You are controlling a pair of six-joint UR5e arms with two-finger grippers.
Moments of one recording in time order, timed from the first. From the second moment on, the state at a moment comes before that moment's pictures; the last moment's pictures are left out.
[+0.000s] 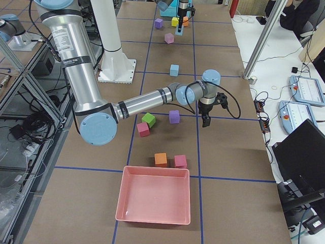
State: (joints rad) left arm -0.91 -1.93 -1.90 -1.47 -2.27 -0.81; right arm 1.21 -1.31 1.60 -1.48 2.24 0.33
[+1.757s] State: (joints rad) left arm -0.62 -2.52 -1.45 -1.52 -2.05 -1.18; right arm 1.51 -1.33 1.42 -1.49 2.30 -0.01
